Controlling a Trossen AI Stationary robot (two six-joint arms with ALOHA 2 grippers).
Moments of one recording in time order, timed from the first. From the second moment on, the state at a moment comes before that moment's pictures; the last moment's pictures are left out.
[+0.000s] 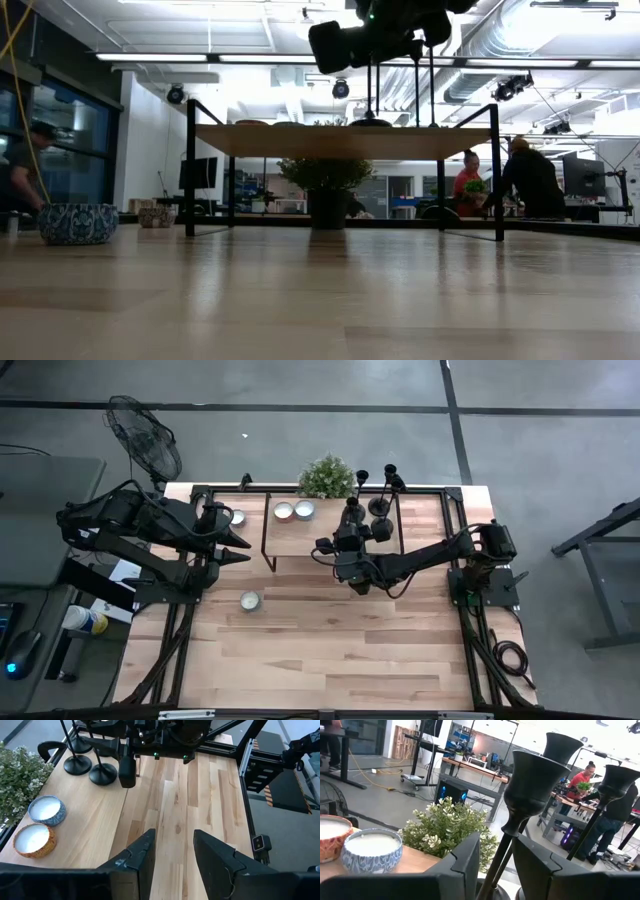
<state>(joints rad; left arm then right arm) -0.22 1.08 1.63 -1.14 -0.19 -0.31 0.13 1.79 1.20 0.39 1.57 -0.05</state>
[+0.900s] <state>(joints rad) -0.22 1.08 1.63 -1.16 -0.19 -0.31 0.12 1.79 1.20 0.16 1.50 0.24</state>
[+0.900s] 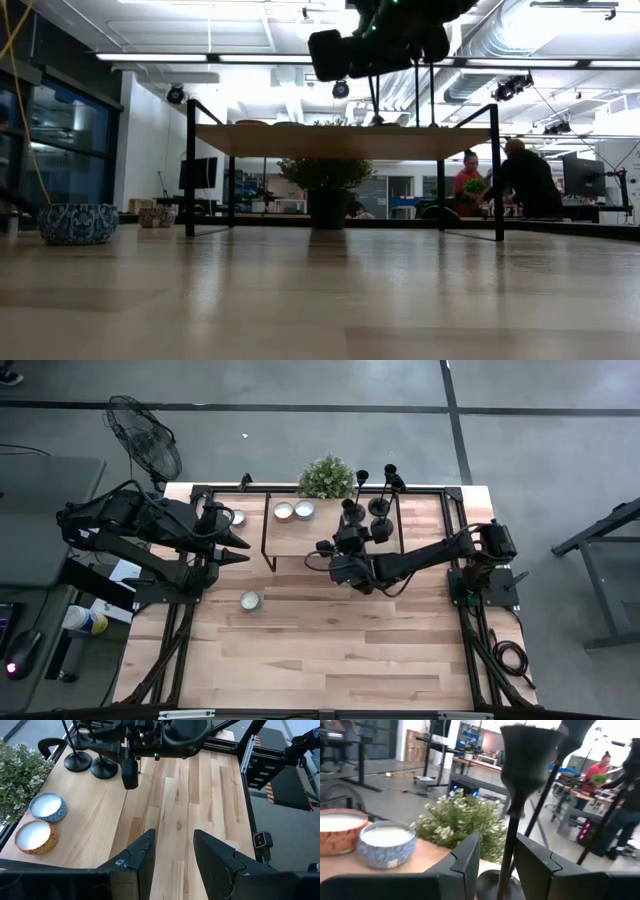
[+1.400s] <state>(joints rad) -0.22 1.08 1.63 -1.16 -0.17 -0.31 0.11 1.78 1.20 -0.06 1.46 0.50</state>
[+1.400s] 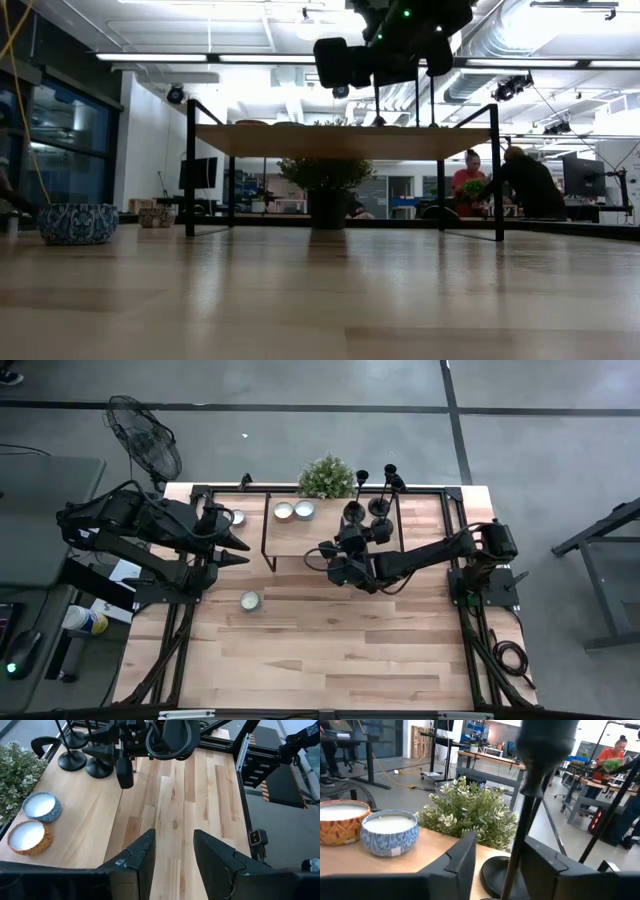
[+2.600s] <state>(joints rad) -0.22 1.08 1.63 -1.16 -0.18 -0.31 0.13 1.63 1.20 -0.50 1.10 0.77</state>
